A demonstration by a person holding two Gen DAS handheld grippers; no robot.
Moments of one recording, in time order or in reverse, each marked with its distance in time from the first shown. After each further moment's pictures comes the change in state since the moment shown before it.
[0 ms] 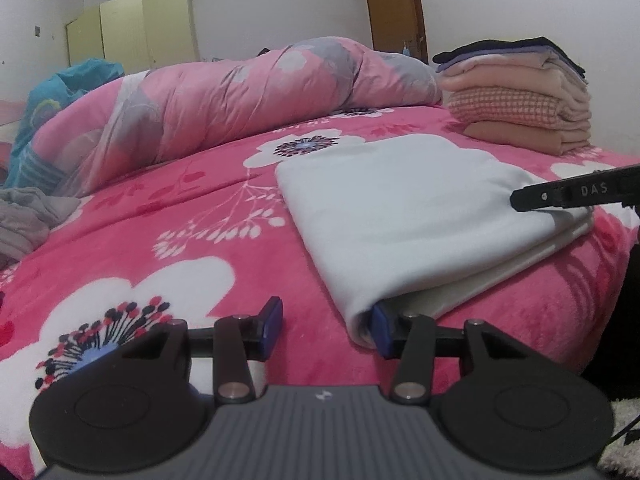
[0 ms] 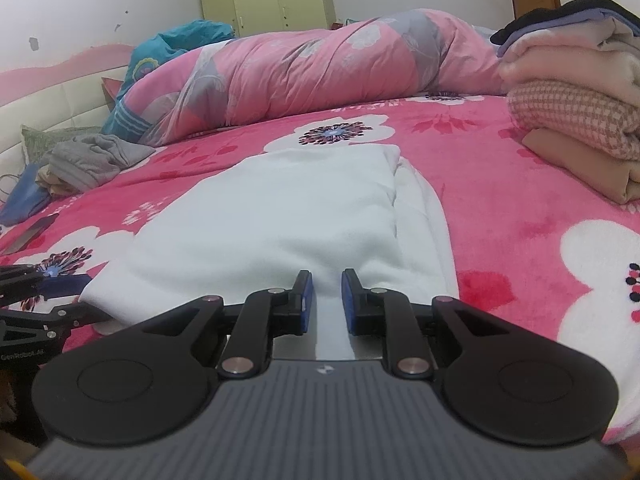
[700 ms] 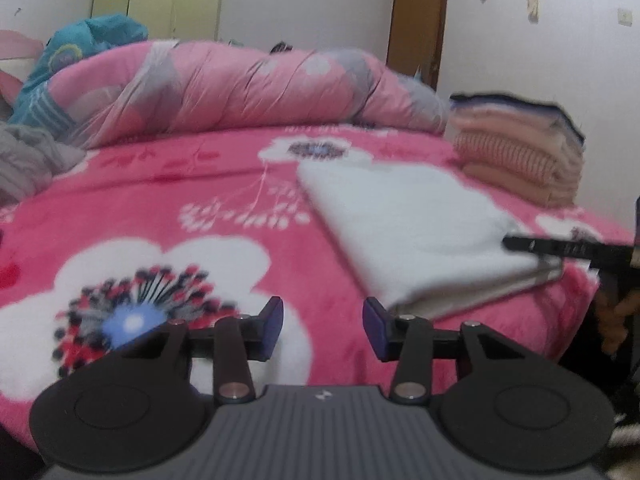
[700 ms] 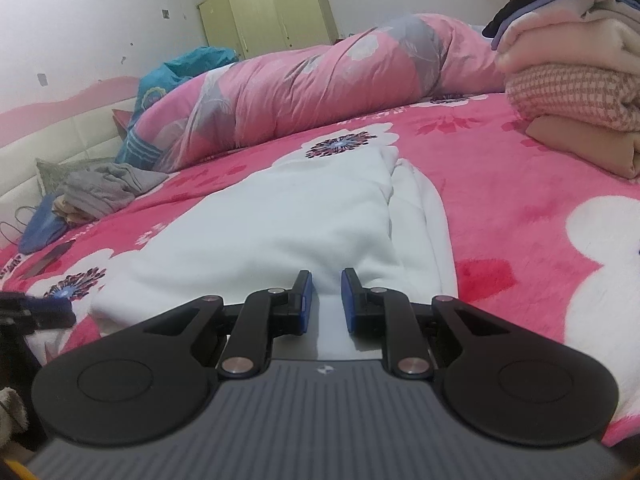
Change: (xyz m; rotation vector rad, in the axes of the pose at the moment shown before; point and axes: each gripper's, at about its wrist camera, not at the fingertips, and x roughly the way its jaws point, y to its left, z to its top) left arm -0.035 0.053 -0.006 -0.190 -0.036 -0.120; right arm 0.001 -0.020 -0.015 0.075 -0.069 0.079
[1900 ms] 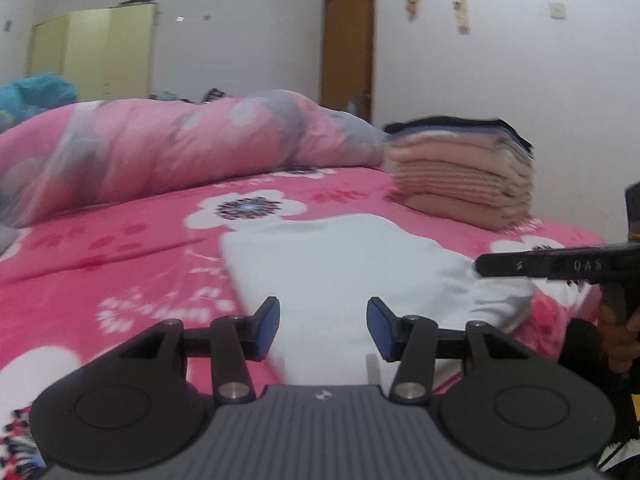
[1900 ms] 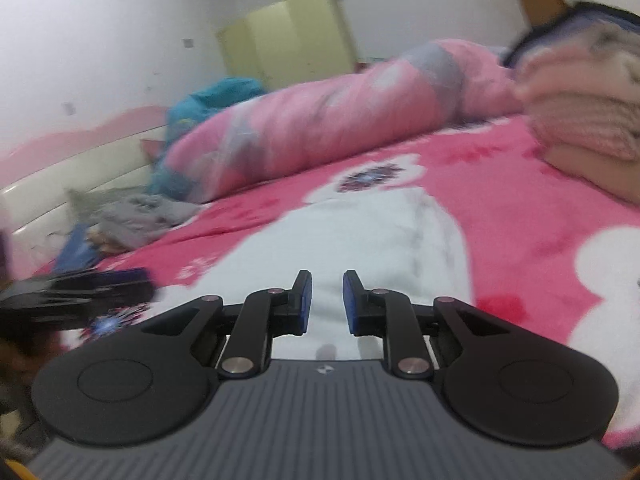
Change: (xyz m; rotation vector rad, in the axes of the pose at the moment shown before) left arm 0.045 -0.037 0.032 0.157 -0.094 -0.156; right arm -0.029 0.018 0.018 -0.021 -0.047 0.123
